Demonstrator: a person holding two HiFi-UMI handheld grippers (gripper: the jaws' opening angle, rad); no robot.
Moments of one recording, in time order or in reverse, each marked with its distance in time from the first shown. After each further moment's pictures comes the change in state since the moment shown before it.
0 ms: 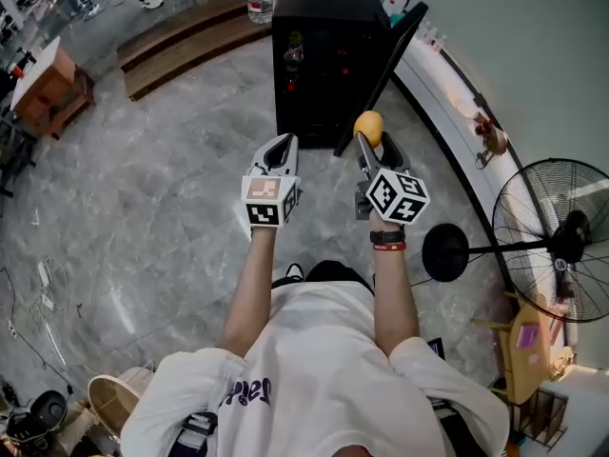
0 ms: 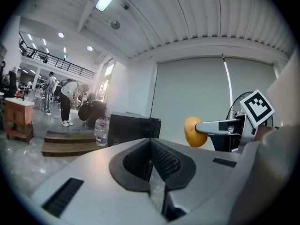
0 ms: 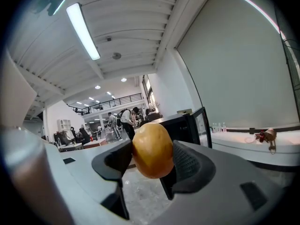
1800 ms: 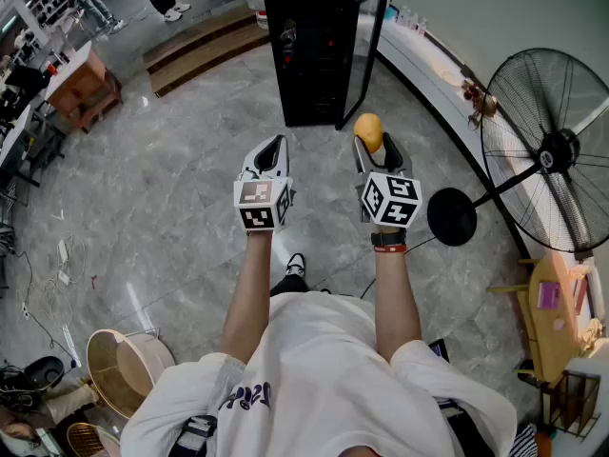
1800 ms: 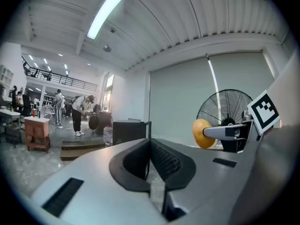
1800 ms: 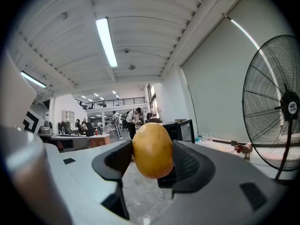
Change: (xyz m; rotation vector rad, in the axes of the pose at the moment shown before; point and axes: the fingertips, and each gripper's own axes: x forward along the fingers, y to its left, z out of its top) left arm -0.335 -0.257 -0.044 0.105 -0.035 0.096; right arm -0.425 0.031 -0.049 -0.141 -0.054 -0.023
